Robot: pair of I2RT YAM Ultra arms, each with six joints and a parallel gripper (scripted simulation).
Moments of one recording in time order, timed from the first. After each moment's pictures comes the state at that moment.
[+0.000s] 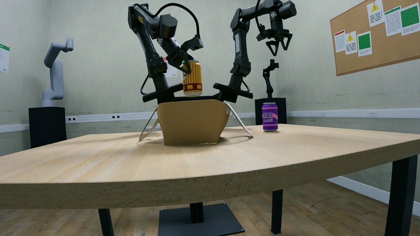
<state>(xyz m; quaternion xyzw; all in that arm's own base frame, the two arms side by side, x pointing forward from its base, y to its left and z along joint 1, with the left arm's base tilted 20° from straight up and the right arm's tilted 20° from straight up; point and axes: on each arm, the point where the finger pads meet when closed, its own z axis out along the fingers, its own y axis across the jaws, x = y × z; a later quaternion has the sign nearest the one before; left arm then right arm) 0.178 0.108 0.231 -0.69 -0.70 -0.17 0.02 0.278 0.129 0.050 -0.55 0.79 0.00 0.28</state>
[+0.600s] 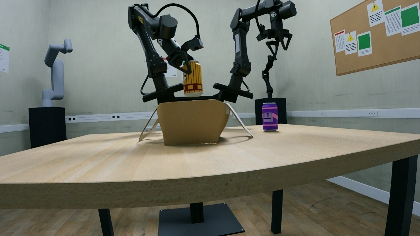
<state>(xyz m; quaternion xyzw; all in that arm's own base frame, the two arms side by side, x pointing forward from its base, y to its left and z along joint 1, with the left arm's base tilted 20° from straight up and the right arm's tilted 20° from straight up) 0.178 0.108 0.231 -0.69 -0.70 -0.17 0.02 0.277 0.130 0.049 -0.55 0.79 0.00 0.28</state>
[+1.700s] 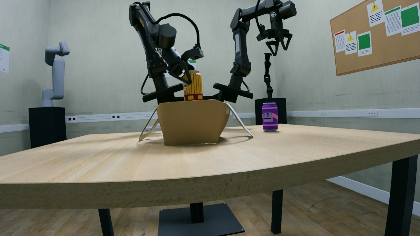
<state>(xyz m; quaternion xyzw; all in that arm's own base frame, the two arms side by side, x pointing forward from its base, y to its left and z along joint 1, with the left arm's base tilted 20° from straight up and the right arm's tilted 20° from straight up) 0.178 0.108 0.231 -0.69 -0.70 -0.17 0.02 0.286 0.120 0.016 -0.55 0.79 0.00 0.28</state>
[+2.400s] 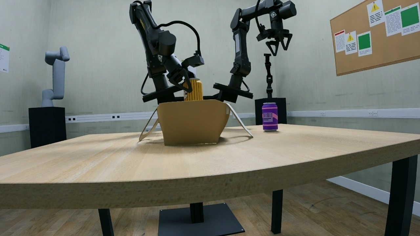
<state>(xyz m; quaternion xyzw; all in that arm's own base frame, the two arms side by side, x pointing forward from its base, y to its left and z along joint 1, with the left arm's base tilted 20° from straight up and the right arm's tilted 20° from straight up) 0.178 0.108 0.231 -0.69 -0.70 -0.17 0.02 0.288 0.114 -0.009 -0.55 0.79 0.00 0.28</state>
